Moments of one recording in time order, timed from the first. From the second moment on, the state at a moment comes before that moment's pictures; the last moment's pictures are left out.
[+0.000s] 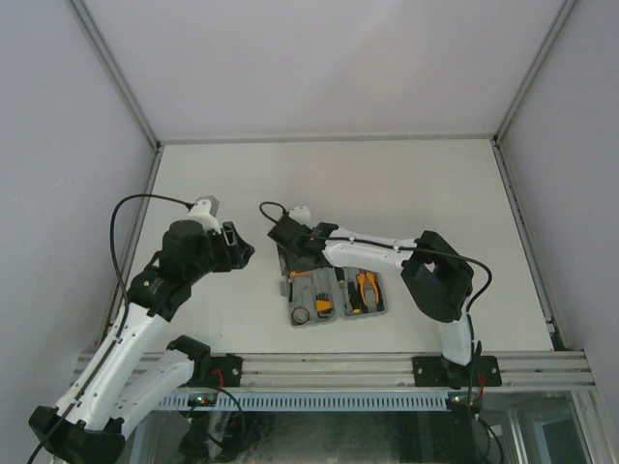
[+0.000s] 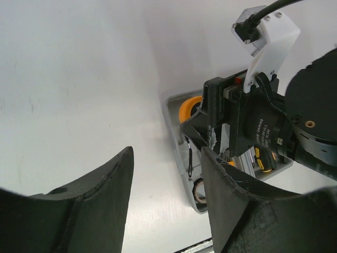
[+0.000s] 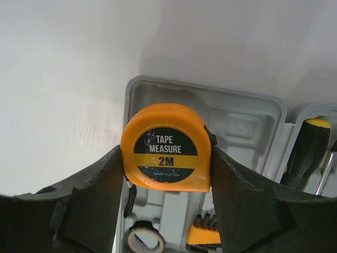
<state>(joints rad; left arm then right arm) -0.40 0.74 0.78 -0.59 0.02 -0.46 1.00 1.97 1.47 -0.60 0.28 0.69</state>
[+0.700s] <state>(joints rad) -0.39 0.74 0.78 -0.59 0.02 -0.46 0.98 2.04 1.50 -0.59 0.24 0.69</state>
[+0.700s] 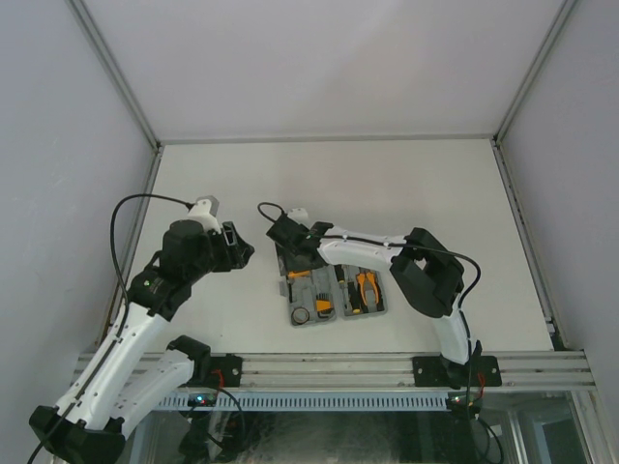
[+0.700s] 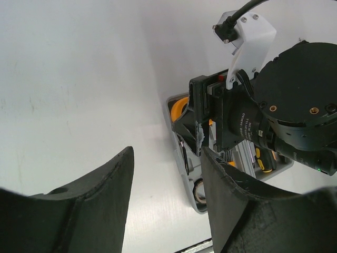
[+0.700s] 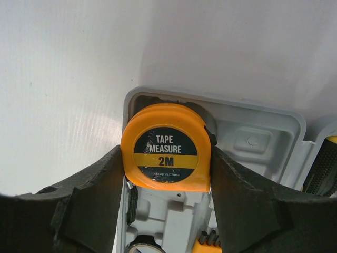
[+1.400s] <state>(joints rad) -0.39 0.76 0.75 -0.57 0.06 -0.49 0.97 2.04 1.50 -0.58 0.22 0.70</state>
